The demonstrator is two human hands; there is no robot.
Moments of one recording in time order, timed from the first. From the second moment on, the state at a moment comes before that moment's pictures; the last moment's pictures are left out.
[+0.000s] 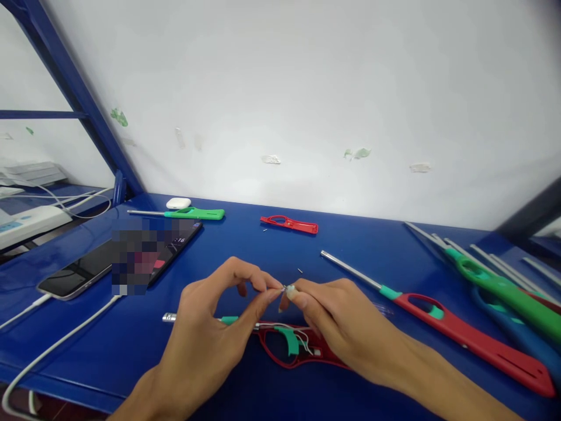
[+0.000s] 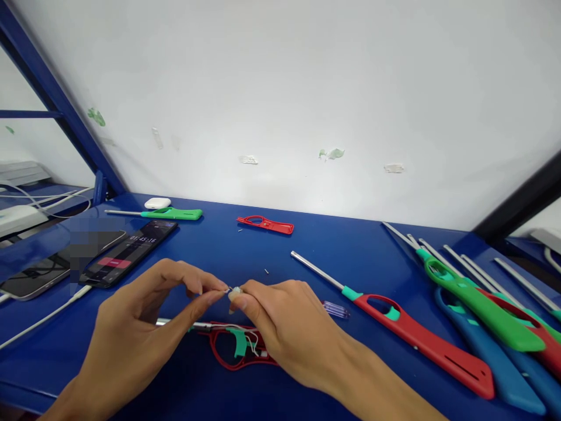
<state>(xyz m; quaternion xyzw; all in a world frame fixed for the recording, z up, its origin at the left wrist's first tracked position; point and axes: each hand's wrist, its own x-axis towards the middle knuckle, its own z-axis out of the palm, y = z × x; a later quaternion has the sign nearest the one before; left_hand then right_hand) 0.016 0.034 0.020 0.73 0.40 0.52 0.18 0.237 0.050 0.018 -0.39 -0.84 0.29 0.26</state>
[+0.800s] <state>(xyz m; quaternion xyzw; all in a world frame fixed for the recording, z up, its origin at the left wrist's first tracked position) 0.016 0.034 0.015 0.79 0.33 0.52 0.02 0.234 0.046 0.025 -0.37 -0.84 0.29 0.28</state>
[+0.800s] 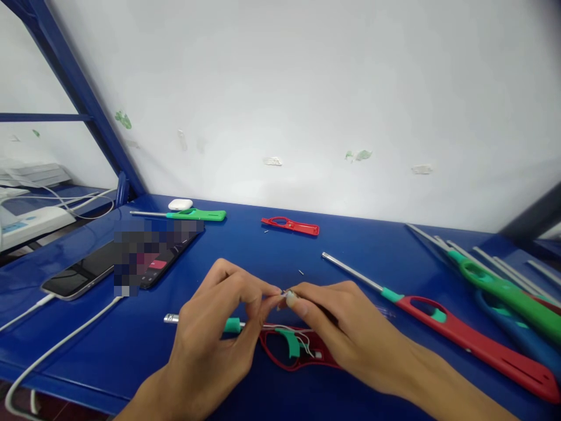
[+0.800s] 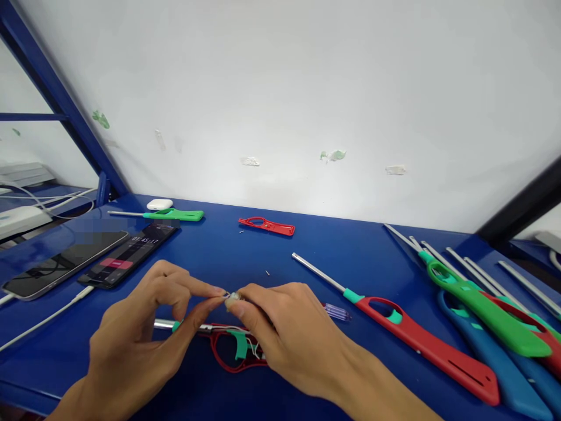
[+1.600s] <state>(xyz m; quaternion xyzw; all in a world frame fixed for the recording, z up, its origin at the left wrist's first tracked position) 0.023 0.029 0.009 0.81 0.33 0.48 0.00 0.229 0.036 0.010 -0.36 -0.87 0.18 0.27</state>
